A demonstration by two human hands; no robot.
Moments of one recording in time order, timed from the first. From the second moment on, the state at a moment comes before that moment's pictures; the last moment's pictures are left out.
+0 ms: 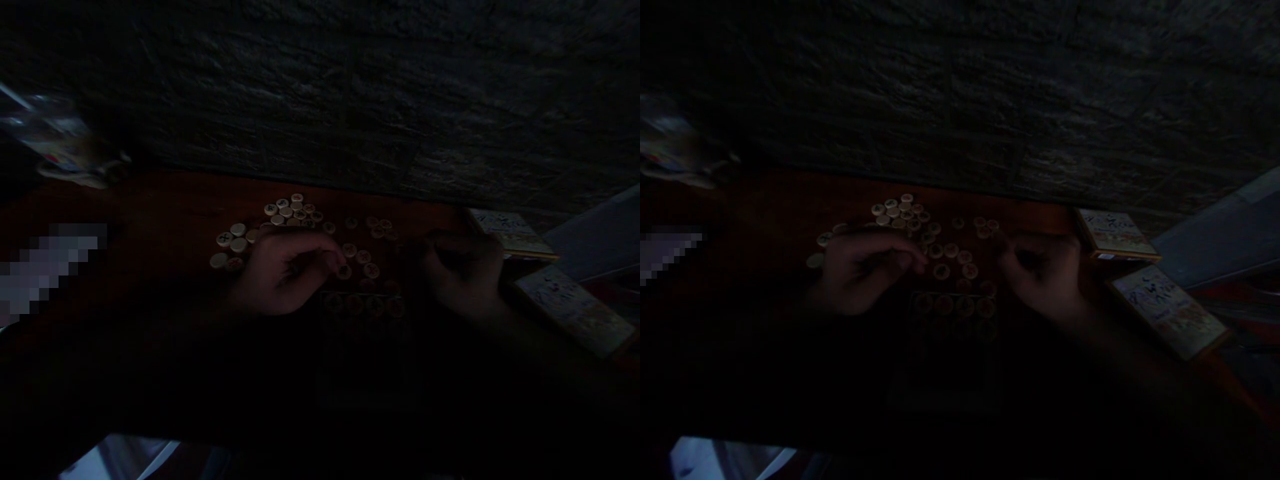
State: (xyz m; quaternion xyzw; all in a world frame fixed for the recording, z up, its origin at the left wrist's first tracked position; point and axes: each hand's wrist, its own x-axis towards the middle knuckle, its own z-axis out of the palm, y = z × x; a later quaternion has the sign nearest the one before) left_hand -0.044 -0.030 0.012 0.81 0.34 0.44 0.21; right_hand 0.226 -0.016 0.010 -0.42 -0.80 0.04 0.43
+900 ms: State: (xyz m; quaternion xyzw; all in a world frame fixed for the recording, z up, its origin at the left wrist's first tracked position) left_hand -0.050 -0.018 0.007 0.81 0.42 0.40 0.09; right_hand 0.212 -0.023 0.006 -0.32 -0.83 0.06 0.45
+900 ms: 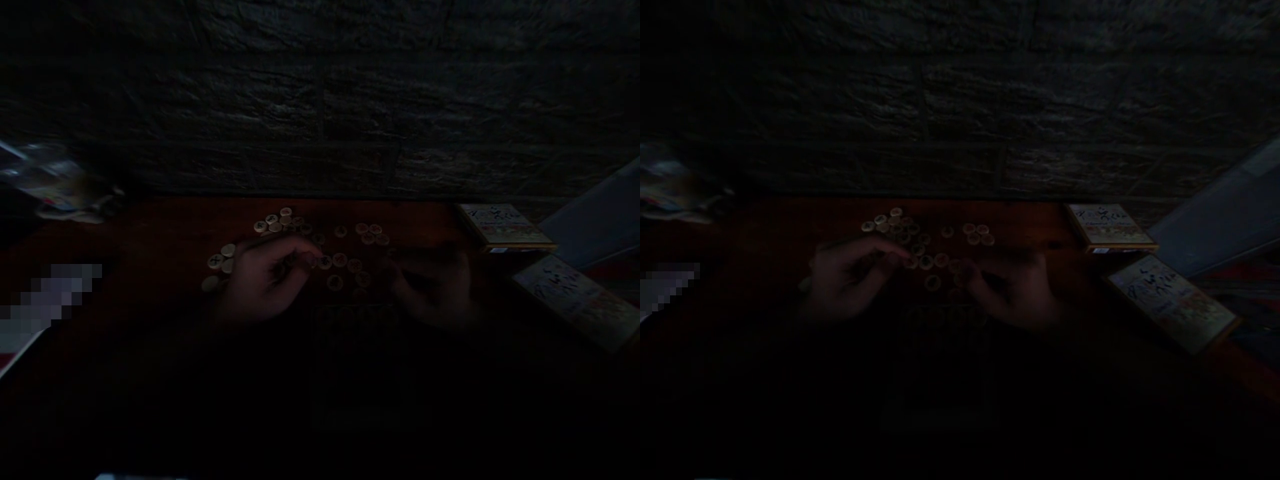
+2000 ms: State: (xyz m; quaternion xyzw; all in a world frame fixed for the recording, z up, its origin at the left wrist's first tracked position) left_hand -0.051 -0.014 0.007 0.80 0.45 0.39 0.10; right_hand 0.203 -0.024 -0.004 -0.44 -0.68 0.34 0.48
